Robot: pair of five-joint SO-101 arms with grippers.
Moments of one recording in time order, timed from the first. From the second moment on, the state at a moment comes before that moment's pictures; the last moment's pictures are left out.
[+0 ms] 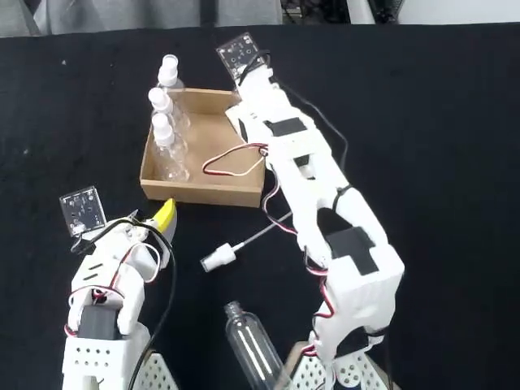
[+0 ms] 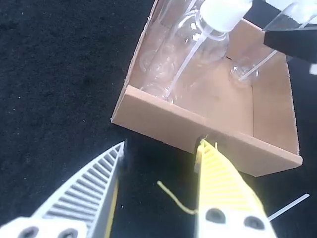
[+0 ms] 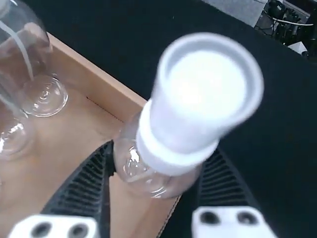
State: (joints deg) left arm -1.1 -104.0 96.1 46.1 21.2; right arm -17.9 20.4 5.7 23.6 17.3
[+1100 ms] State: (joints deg) left arm -1.1 -104.0 96.1 46.1 21.2; right arm -18.0 22.8 5.3 21.6 17.3
